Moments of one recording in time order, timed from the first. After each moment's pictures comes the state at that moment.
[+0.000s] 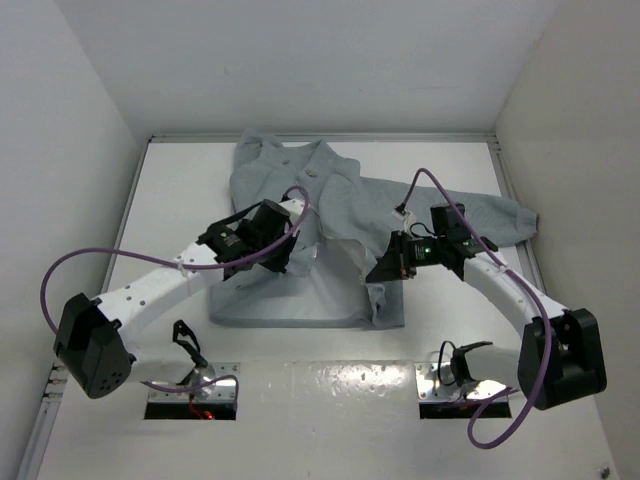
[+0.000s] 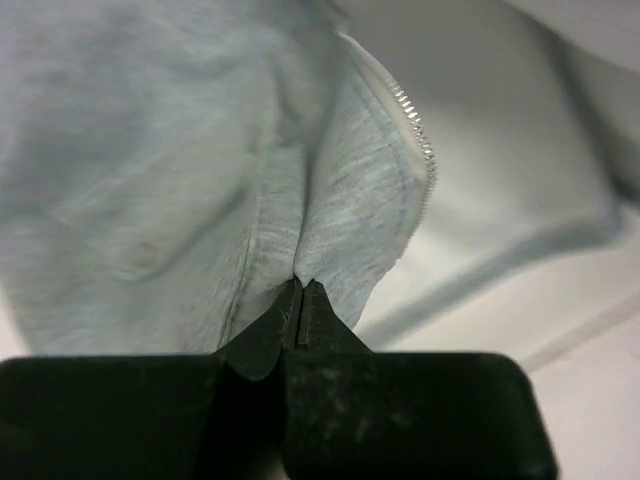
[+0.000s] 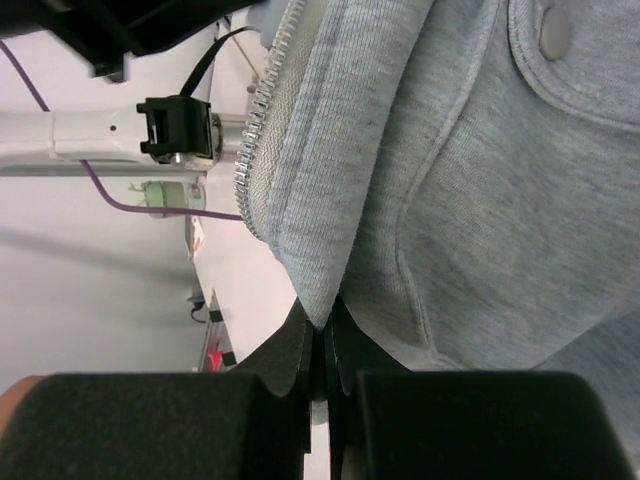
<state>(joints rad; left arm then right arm) -0.69 1.26 1.02 -0.62 -0.01 -0.21 0.22 1.23 0.67 -0.34 -1.05 0.36</state>
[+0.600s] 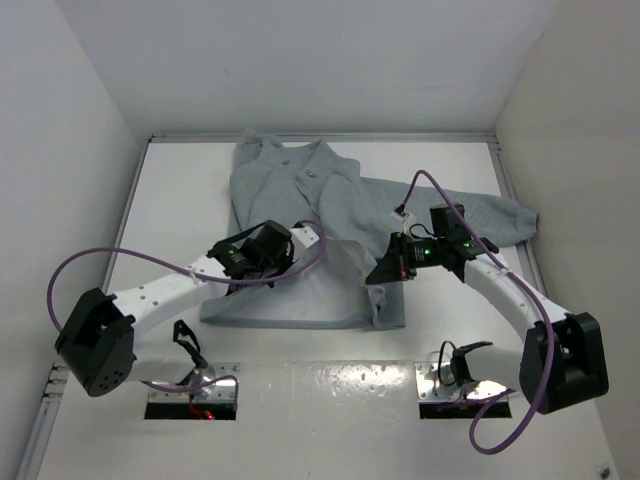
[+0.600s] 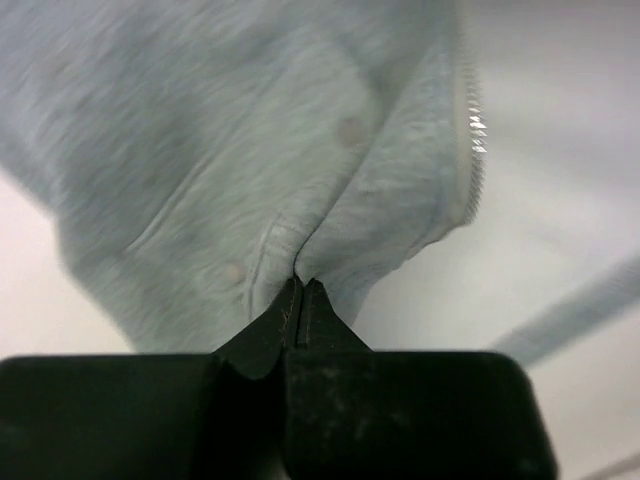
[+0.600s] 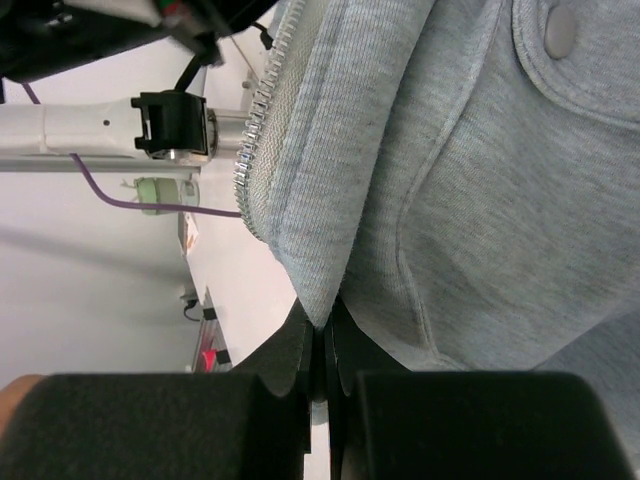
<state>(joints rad) -0.73 1.29 0.81 -0.43 -0.25 0.19 0.24 1.21 0.67 -0.36 -1.03 0.35</state>
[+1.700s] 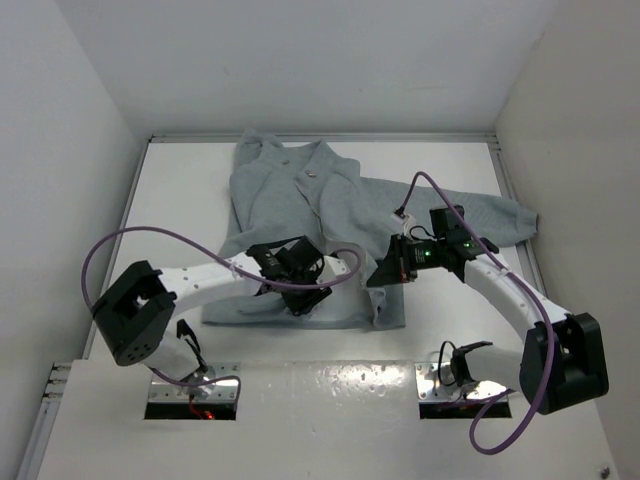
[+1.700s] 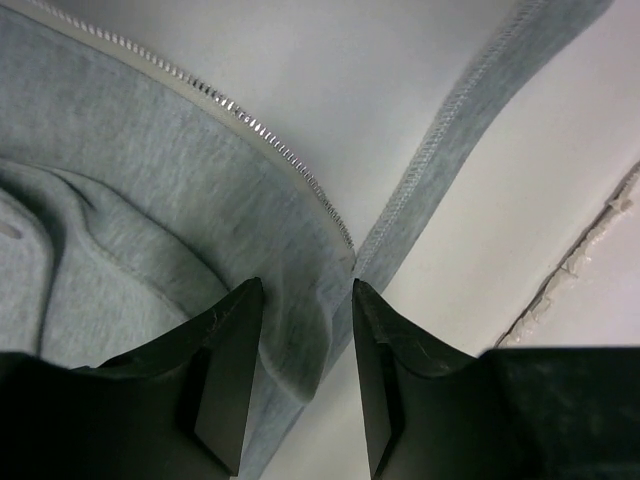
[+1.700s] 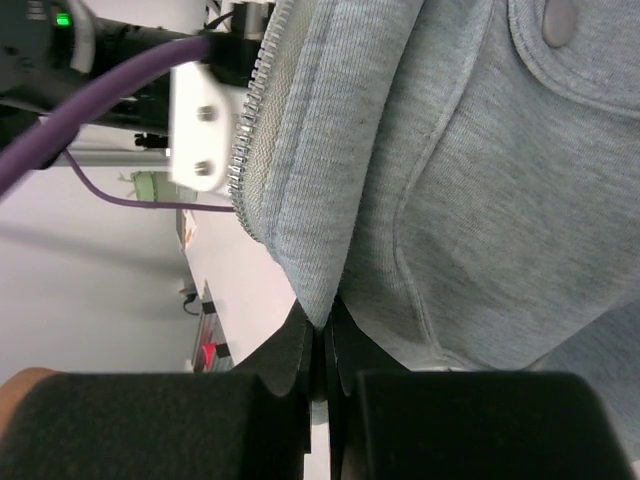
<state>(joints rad) -0.88 1.48 0.89 -0.49 0.14 0.17 0.24 1.21 0.67 -0.40 -1.03 0.32</state>
